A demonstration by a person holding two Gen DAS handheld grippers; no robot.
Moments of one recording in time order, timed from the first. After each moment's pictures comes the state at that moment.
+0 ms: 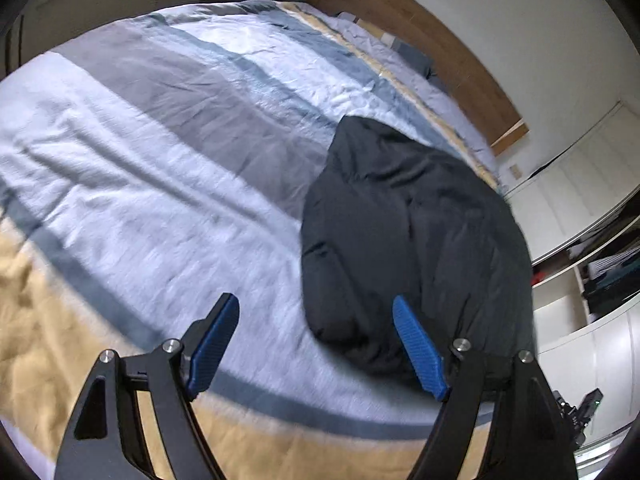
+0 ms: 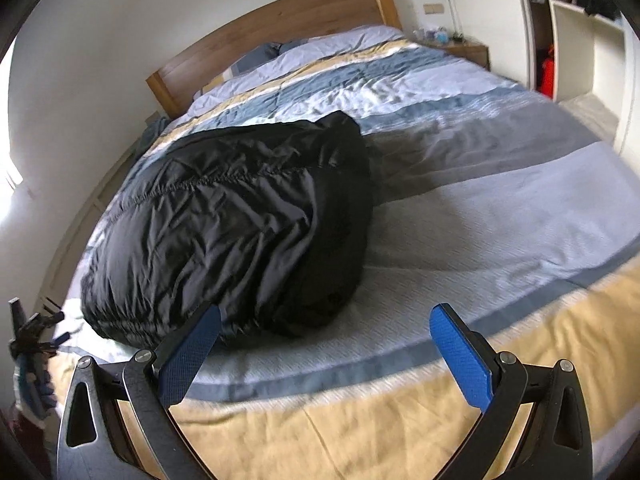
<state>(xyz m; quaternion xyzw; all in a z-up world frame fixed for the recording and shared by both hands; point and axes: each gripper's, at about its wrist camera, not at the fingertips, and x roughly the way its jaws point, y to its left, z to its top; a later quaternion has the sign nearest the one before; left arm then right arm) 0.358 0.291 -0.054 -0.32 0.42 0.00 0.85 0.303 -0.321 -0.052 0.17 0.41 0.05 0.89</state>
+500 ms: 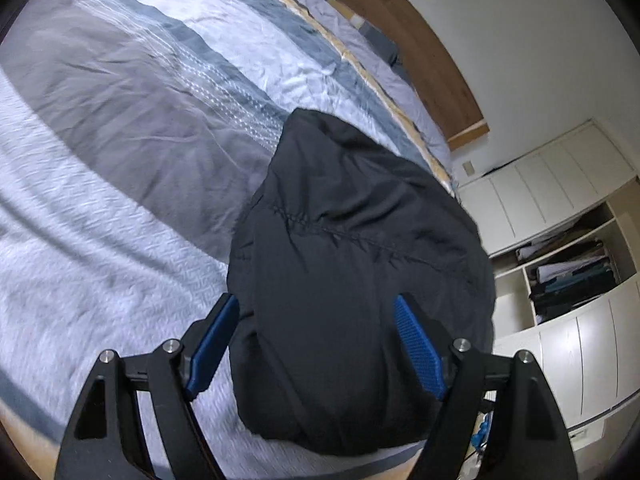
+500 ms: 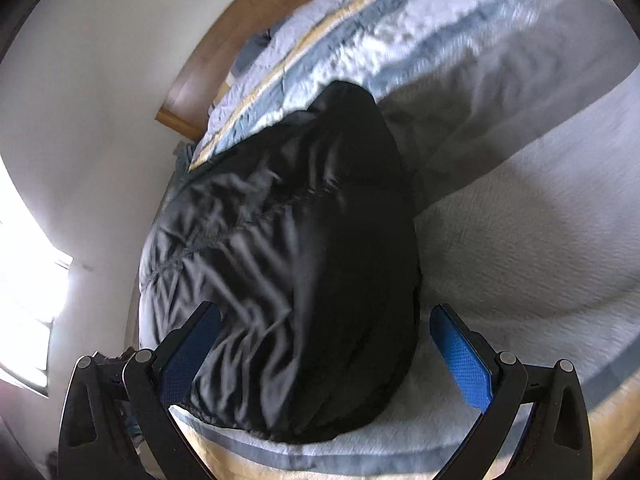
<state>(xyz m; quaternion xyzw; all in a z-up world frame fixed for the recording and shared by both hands) 0.454 0.294 -0.082 -0.38 0.43 -0.10 0.81 0.407 -0.357 -0.120 0.35 0.45 0.13 0.81</state>
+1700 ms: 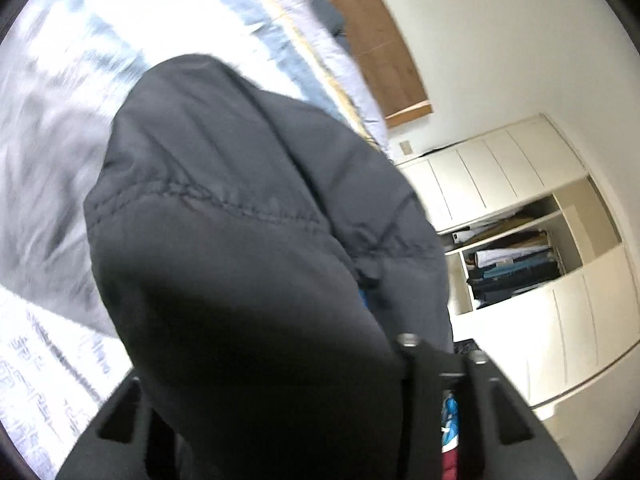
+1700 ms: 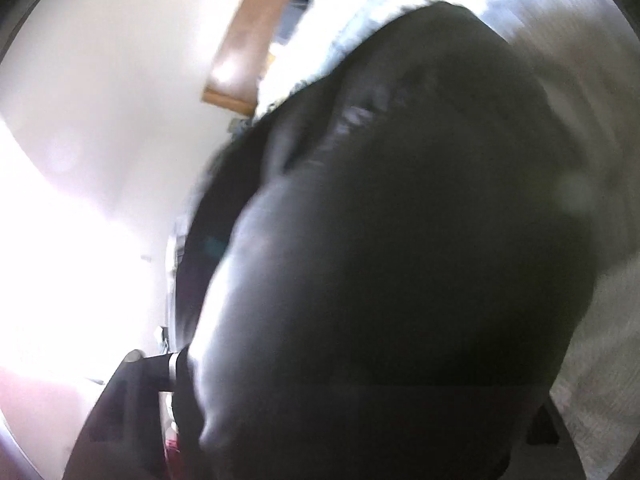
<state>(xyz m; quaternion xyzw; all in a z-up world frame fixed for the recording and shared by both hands) 0.552 0.214 -0.078 -0.42 0.41 -0.23 0.77 0.524 -0.265 -0.104 0.37 0.45 0.26 0.78</state>
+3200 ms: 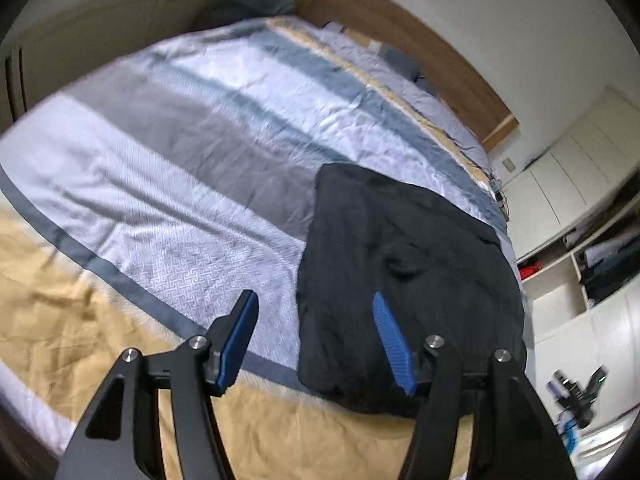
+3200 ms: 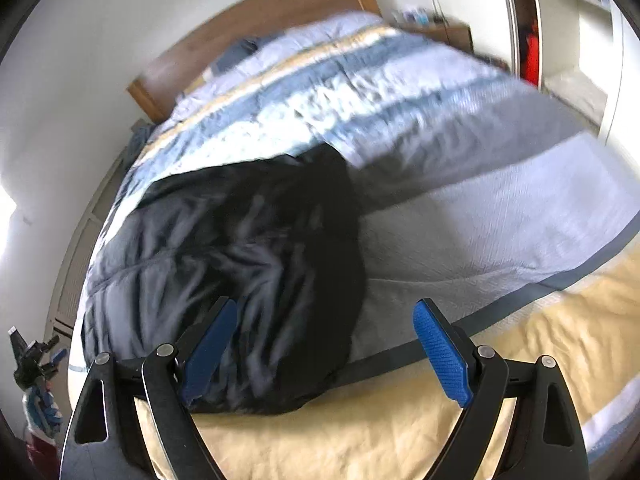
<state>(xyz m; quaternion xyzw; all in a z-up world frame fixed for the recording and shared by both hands) 0.310 0.300 0.036 -0.28 0.42 0.00 0.86 0.294 -0.321 0.029 0.17 0.43 0.02 0.89</state>
